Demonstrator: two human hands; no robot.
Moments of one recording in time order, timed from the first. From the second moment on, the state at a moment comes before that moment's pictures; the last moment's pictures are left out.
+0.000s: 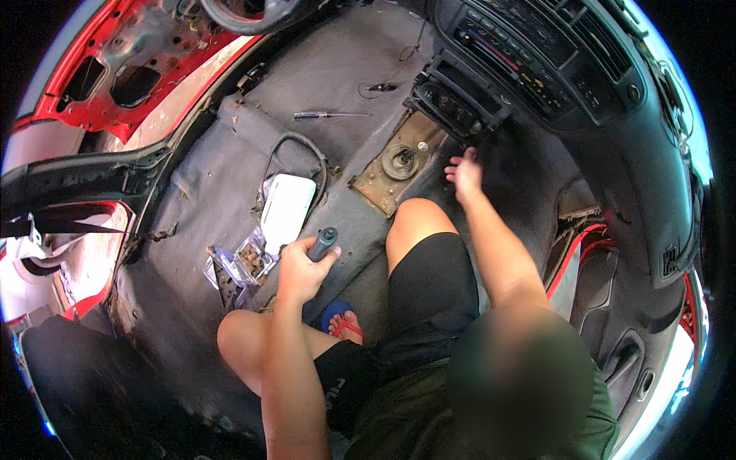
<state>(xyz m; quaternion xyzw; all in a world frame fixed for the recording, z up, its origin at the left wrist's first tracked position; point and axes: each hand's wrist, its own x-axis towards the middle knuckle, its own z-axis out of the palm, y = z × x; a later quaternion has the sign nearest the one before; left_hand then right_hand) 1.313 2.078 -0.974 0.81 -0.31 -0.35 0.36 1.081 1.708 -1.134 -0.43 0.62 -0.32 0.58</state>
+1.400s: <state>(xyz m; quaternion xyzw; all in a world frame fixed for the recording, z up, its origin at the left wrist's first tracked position) 1.321 2.016 -0.925 0.73 -0.51 -0.42 0.18 0.695 1.877 -1.028 -0.47 0.82 -0.27 0.20</state>
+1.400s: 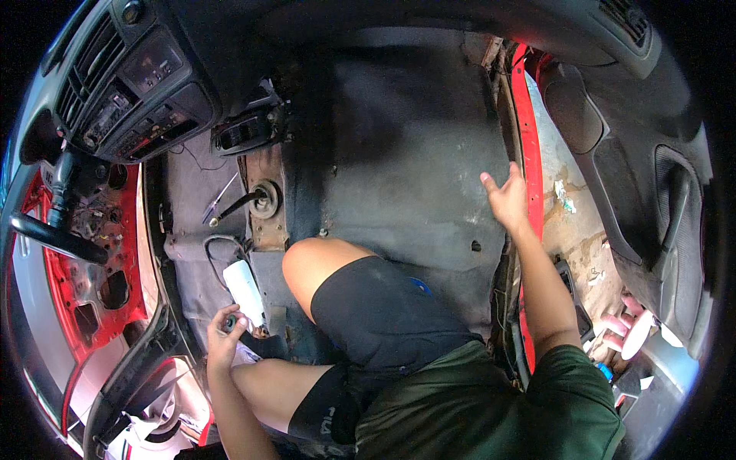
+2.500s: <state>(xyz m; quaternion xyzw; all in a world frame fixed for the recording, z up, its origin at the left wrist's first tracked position) 1.273 1.985 -0.936 0.89 -0.35 -0.28 0.13 0.763 1.917 -1.161 -0.64 0.75 0.04 0.18</state>
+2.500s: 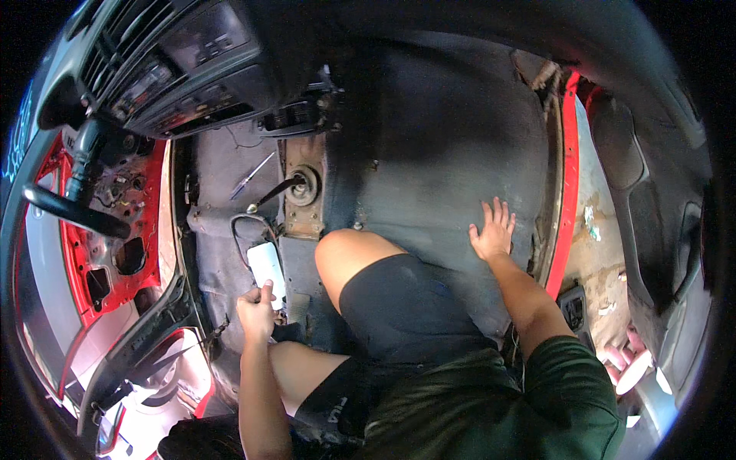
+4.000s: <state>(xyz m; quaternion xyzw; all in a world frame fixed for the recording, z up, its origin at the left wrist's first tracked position) 1.299 2.004 -0.944 0.81 -0.36 -0.34 0.30 0.963 1.824 -1.068 0.00 0.26 -0.37 0.89</state>
